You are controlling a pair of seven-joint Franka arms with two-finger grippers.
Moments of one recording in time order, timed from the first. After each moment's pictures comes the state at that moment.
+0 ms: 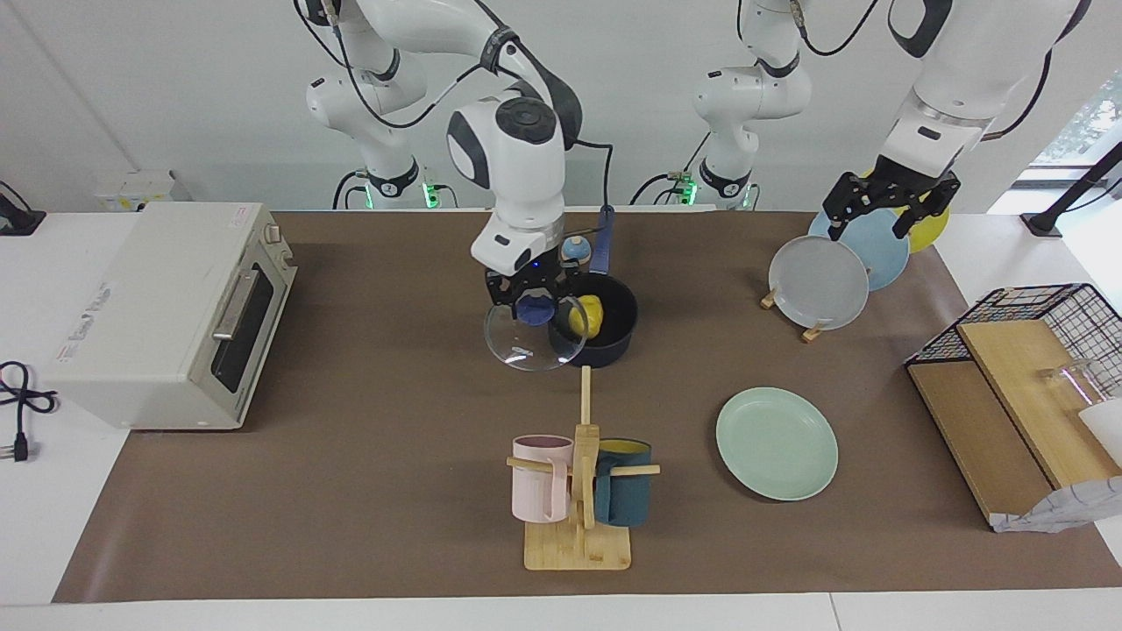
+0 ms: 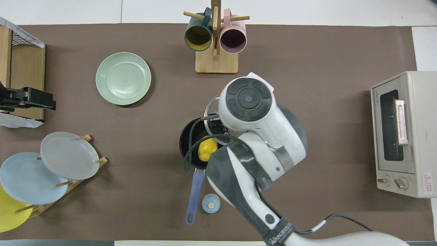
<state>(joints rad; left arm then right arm) -0.06 -0.04 -0.10 -1.60 0.00 1.57 -0.08 0.49 0.25 0.00 -1.66 -0.03 1.95 0.35</state>
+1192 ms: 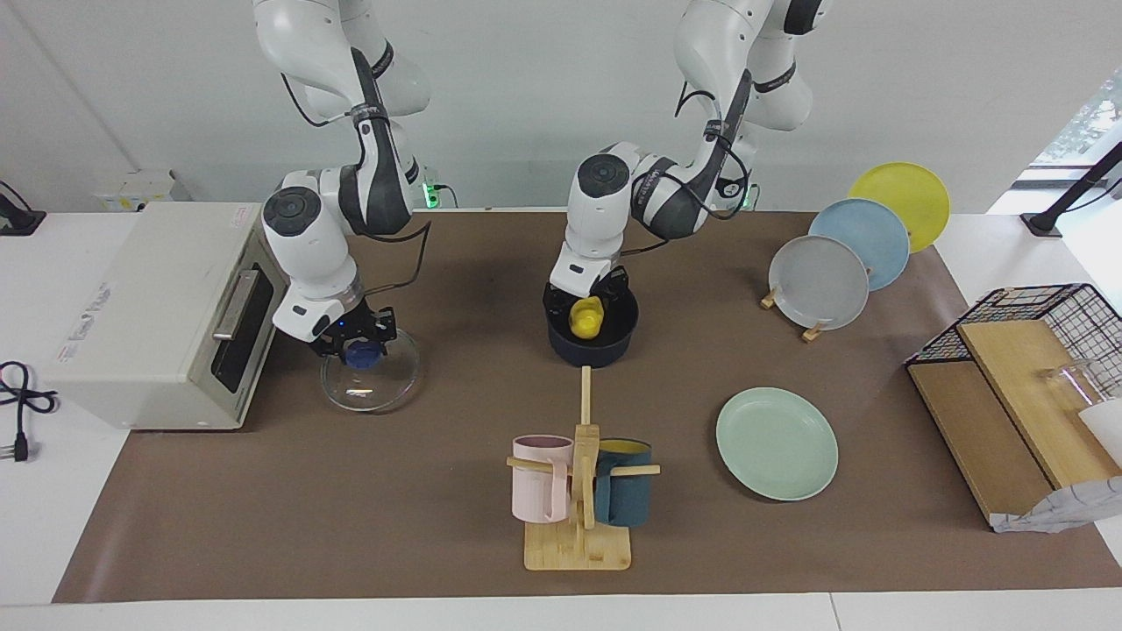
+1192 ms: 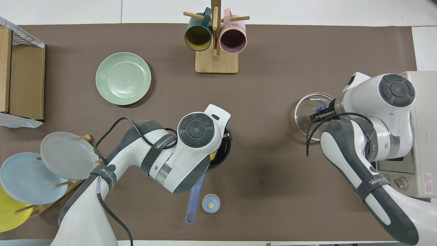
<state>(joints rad) -0.65 0.27 -0.11 -1.92 -0.03 2.18 -0.93 0.08 0.12 0.00 -2.14 -0.02 2.28 -0.17</state>
